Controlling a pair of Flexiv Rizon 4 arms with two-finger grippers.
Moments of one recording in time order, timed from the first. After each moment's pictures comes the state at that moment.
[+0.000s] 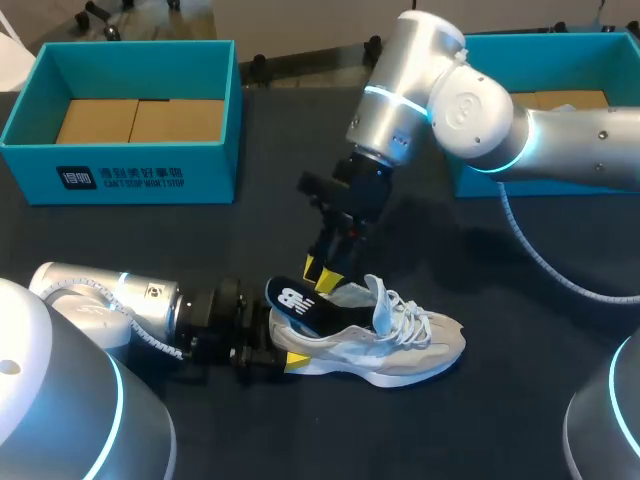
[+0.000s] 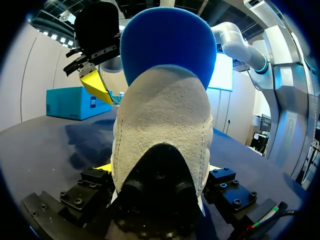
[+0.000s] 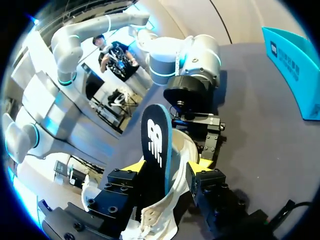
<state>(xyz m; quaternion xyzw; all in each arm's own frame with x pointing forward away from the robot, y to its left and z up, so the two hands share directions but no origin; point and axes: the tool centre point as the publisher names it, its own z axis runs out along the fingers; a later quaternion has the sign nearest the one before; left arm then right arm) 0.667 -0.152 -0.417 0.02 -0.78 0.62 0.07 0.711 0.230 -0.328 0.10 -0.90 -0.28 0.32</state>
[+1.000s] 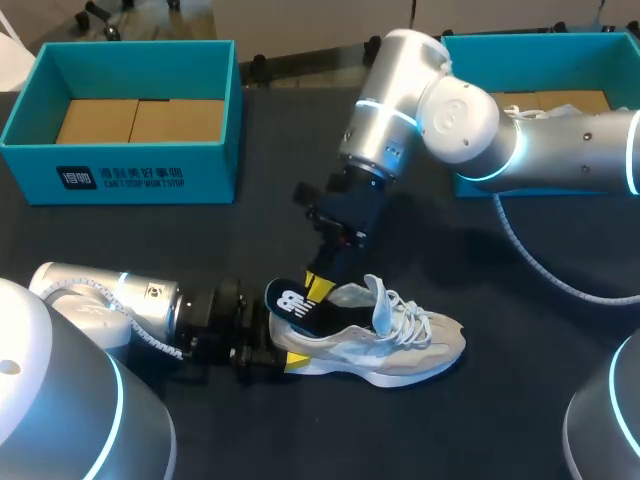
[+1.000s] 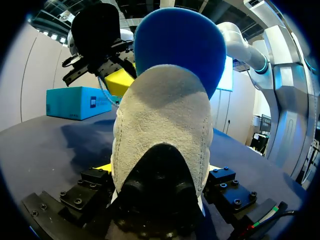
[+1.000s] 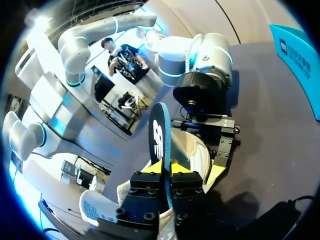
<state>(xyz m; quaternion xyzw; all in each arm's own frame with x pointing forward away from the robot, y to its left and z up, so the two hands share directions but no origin) 0.667 -0.152 -0.417 0.02 -0.78 0.62 0.07 0.691 0.234 -0.334 0.11 -0.88 -0.29 0.36</state>
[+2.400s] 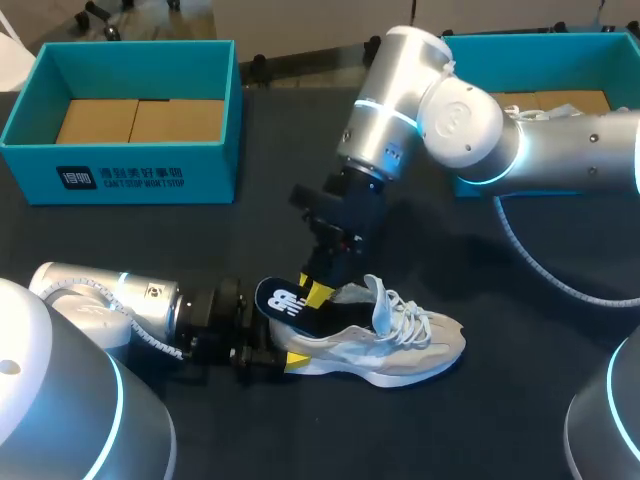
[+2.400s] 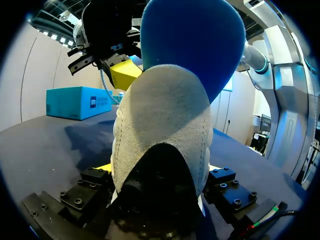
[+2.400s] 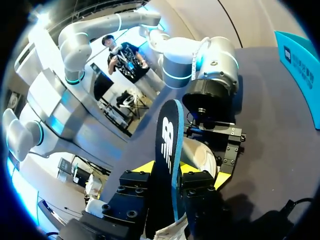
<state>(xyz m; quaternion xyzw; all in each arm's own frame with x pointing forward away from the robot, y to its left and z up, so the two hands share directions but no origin) 0.667 -0.152 -0.417 0.02 -0.78 0.62 0.07 0.679 0.240 -0.326 0.12 -0.88 -0.30 0.34</state>
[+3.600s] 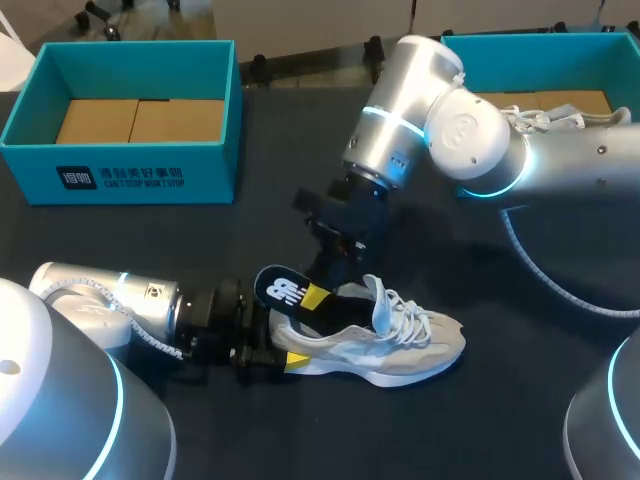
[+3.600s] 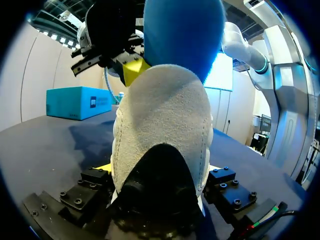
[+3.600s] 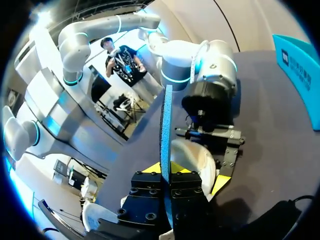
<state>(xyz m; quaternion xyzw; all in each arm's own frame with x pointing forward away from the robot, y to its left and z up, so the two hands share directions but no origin) 0.667 -0.152 -0.417 0.02 -0.78 0.62 0.07 0.678 0.245 -0.324 0.11 -0.88 -0.32 0.32</state>
